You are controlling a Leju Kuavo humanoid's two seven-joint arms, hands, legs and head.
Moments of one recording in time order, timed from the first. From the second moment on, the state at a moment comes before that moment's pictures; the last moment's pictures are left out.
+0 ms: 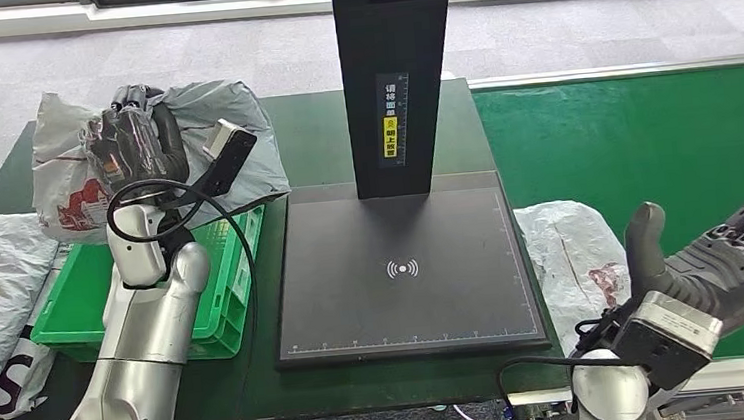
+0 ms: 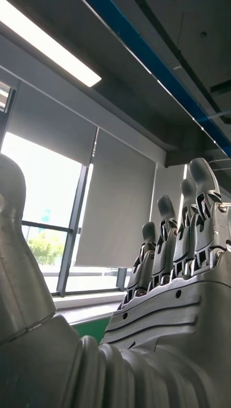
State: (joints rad) left arm -0.65 -0.15 -0.07 -1.10 -1.44 0.70 0.01; right arm -0.05 0.30 0.08 -1.78 0.71 -0.70 -0.70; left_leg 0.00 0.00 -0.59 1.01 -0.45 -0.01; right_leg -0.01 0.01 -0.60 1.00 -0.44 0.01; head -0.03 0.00
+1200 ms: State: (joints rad) left arm -0.65 -0.13 -0.07 -1.06 -1.44 0.70 0.01; right arm -0.05 0.30 0.08 -1.77 0.71 -0.70 -0.70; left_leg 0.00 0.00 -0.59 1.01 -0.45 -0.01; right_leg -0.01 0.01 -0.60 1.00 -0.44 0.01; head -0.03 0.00
